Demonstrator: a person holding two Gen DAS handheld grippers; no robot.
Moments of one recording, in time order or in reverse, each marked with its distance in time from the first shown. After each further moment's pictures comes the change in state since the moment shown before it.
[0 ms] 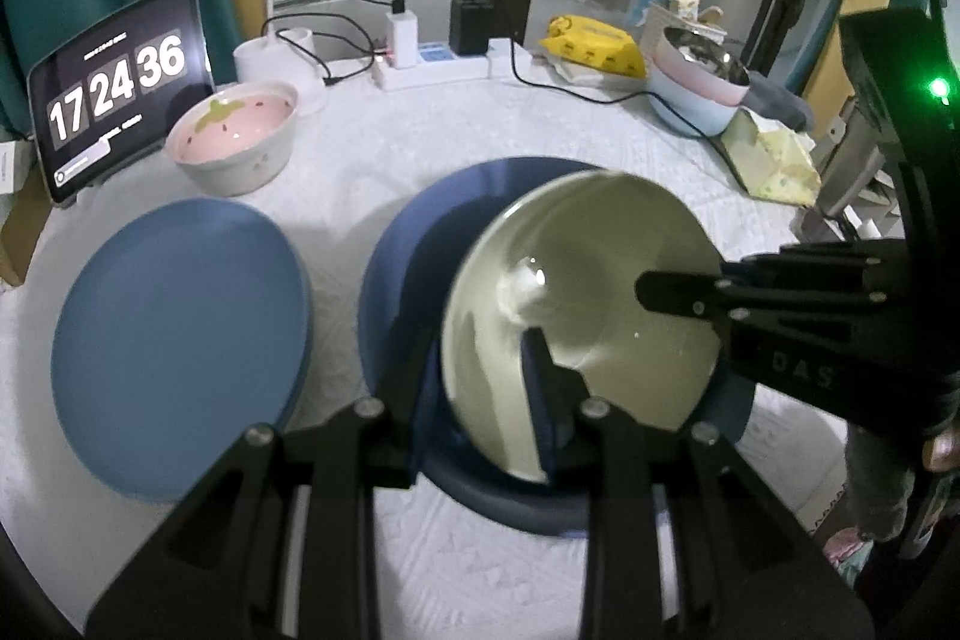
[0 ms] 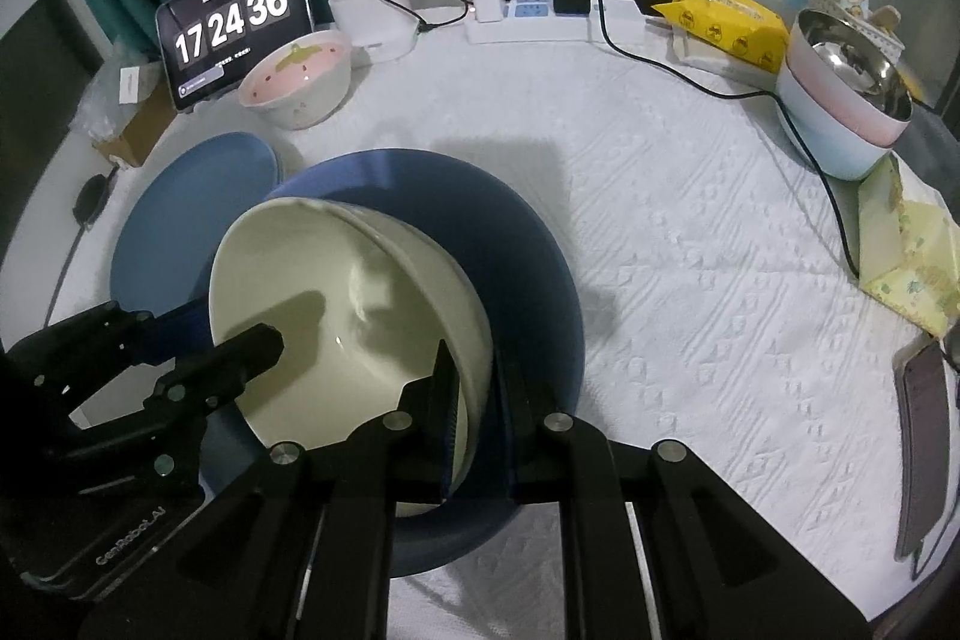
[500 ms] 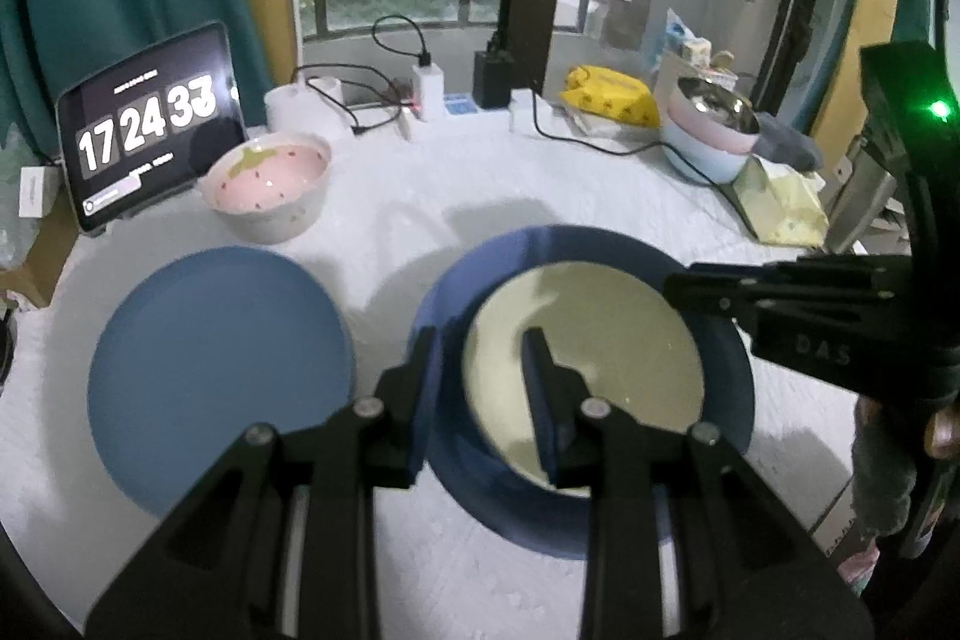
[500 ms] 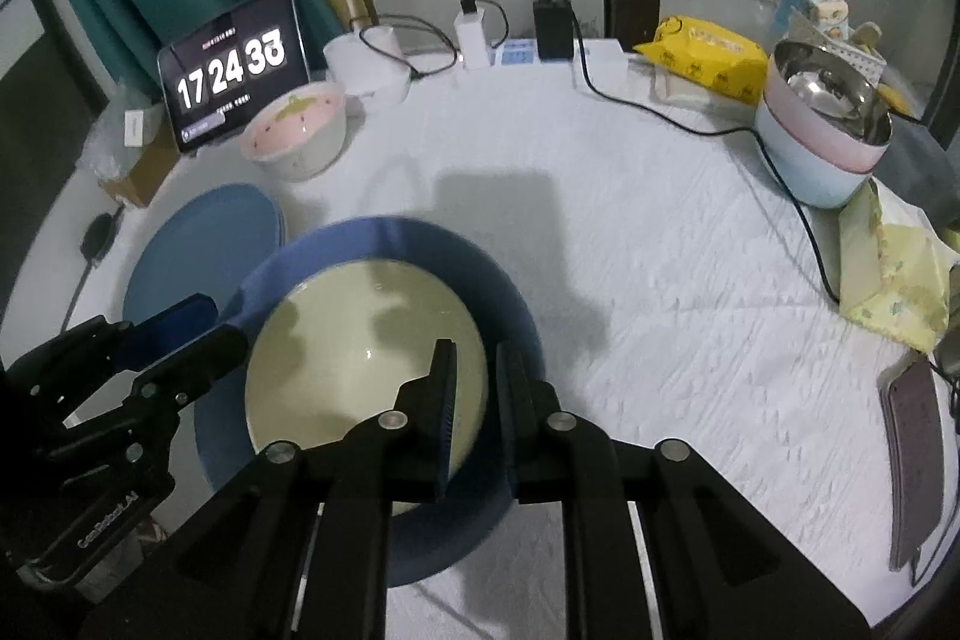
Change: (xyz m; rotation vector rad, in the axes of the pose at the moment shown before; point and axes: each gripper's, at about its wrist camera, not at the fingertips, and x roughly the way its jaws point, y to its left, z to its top) left arm -0.018 0.008 0.014 -0.012 -0.104 0.046; right arm -0.019 -0.007 0.012 0.023 -0.103 0.015
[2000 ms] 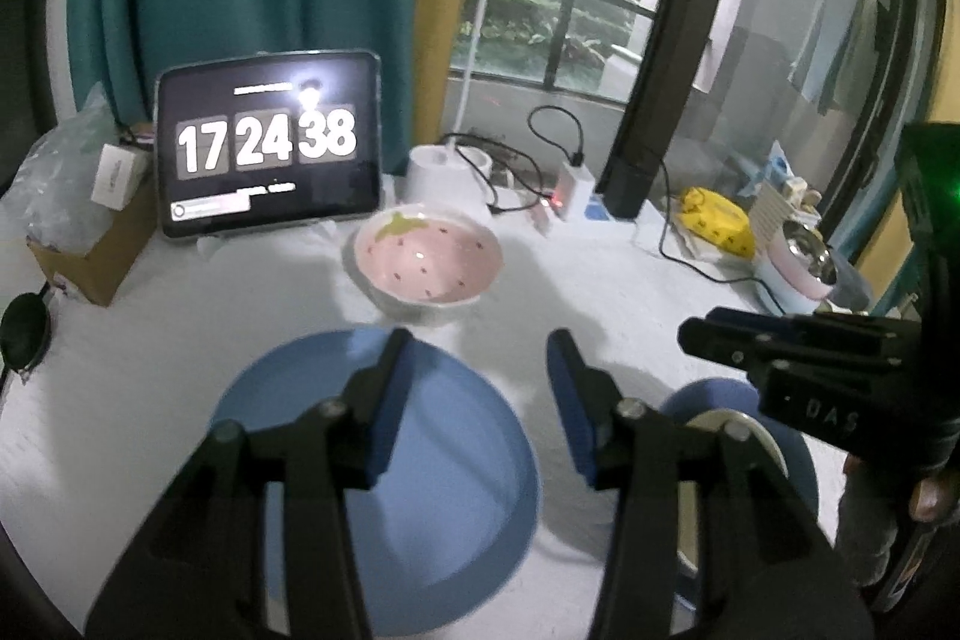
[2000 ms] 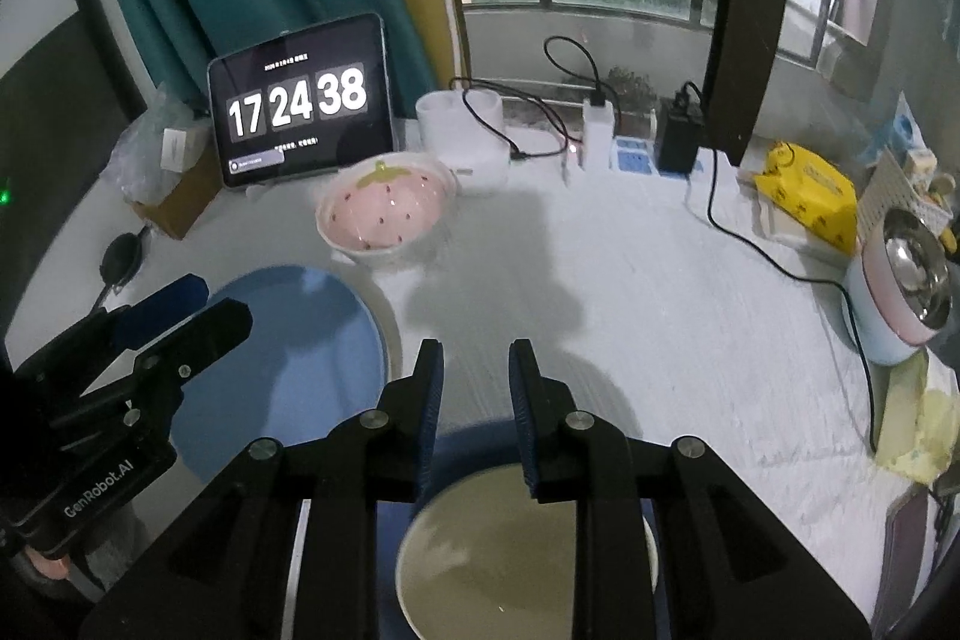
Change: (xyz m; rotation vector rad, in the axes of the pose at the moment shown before) left arm -0.018 0.121 0.039 -0.210 -0.132 0.071; right arm 0.028 0.094 0.081 -0.135 -0.055 0.011
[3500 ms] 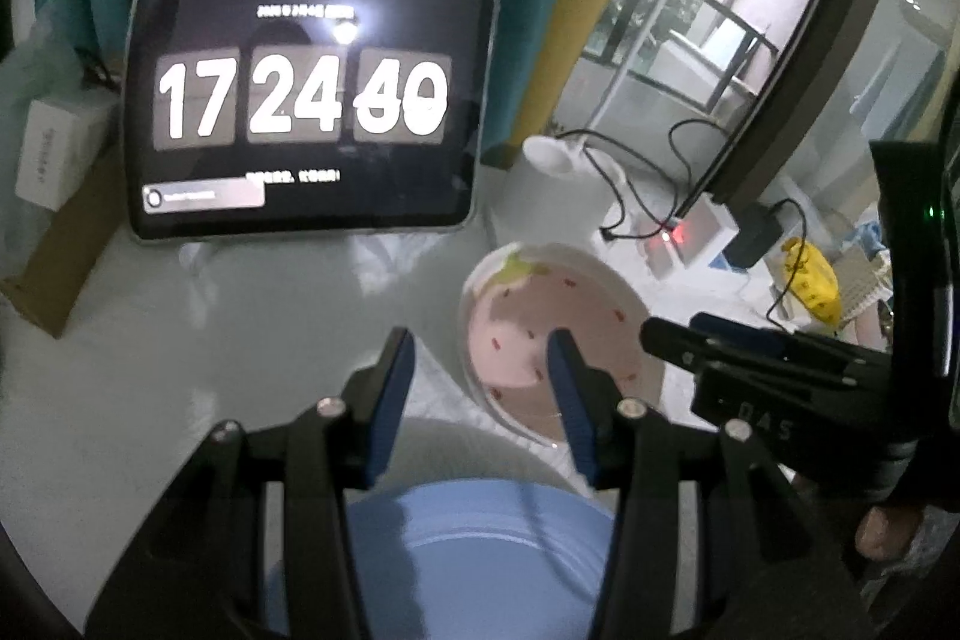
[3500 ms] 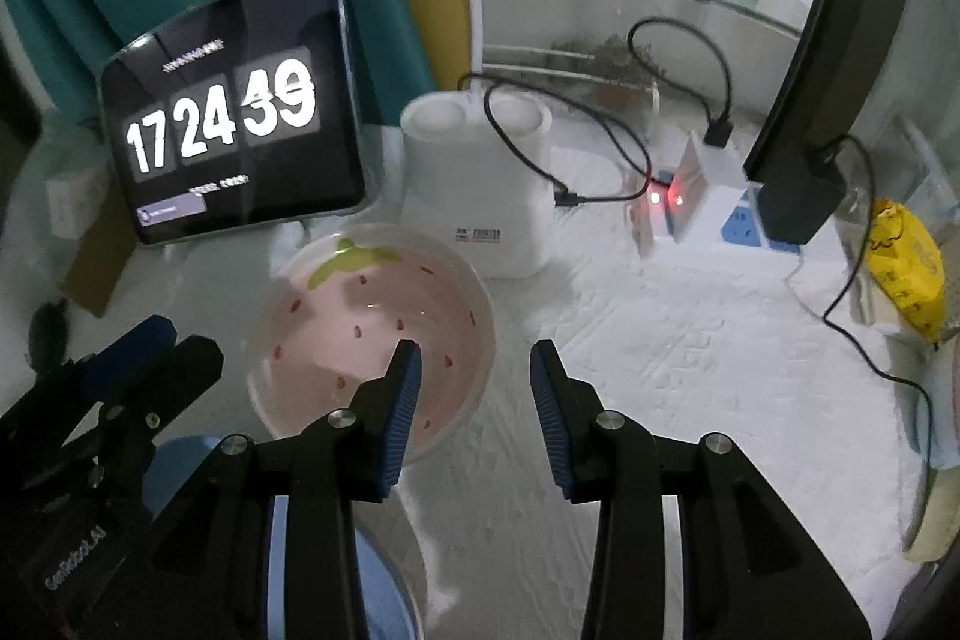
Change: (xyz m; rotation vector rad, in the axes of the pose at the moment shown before) left arm 0.125 0.088 0.056 -0.153 0.131 0.027; right arm 0.154 0.022 0.094 0.043 0.126 -0.055
